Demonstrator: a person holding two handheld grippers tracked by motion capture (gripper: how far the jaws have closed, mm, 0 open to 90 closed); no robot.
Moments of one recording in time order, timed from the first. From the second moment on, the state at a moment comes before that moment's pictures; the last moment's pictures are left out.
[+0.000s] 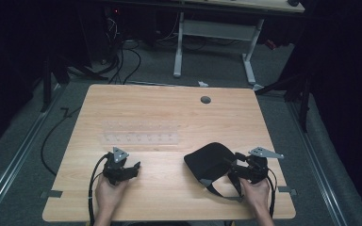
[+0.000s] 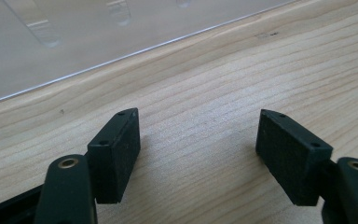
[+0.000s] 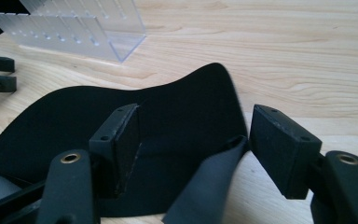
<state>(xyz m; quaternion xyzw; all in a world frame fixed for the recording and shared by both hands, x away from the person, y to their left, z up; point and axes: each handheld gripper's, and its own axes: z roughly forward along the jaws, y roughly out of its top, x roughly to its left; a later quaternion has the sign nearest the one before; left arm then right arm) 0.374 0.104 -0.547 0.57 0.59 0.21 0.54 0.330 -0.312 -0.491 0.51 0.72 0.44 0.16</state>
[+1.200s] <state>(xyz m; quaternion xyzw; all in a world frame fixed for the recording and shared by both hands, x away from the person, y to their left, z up) 0.374 0.103 -0.547 0.57 0.59 0.21 0.54 0.347 -0.298 -0.525 0.46 0.76 0.44 0.07</state>
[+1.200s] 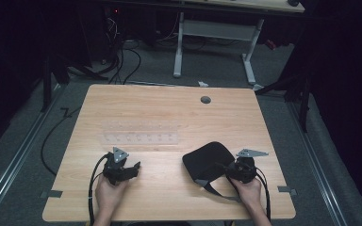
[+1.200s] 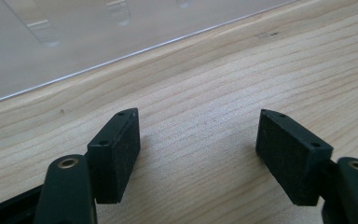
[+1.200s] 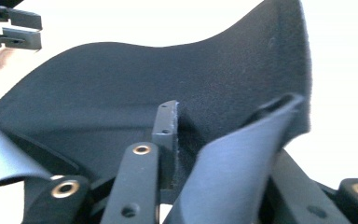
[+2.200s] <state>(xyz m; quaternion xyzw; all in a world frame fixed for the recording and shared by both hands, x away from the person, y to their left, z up) 0.371 0.100 -0.547 0.58 0.58 0.20 0.54 0.332 -0.297 -0.495 0.44 0.76 0.47 0.07</state>
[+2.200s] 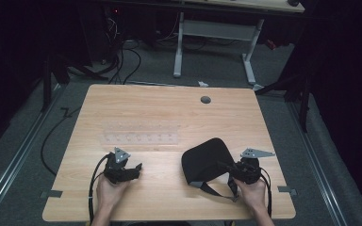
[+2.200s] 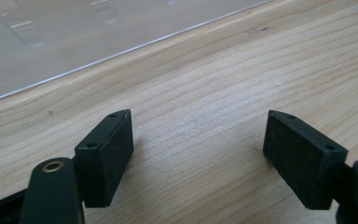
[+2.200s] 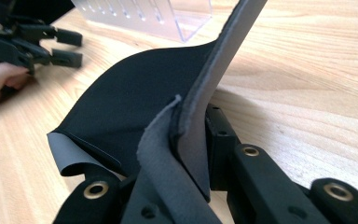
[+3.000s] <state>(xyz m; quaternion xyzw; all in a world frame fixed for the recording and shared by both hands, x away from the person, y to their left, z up) 0.319 0.047 -0.501 0.64 0.44 0.14 0.62 0.329 -0.280 -0.459 0.44 0.75 0.50 0.04</state>
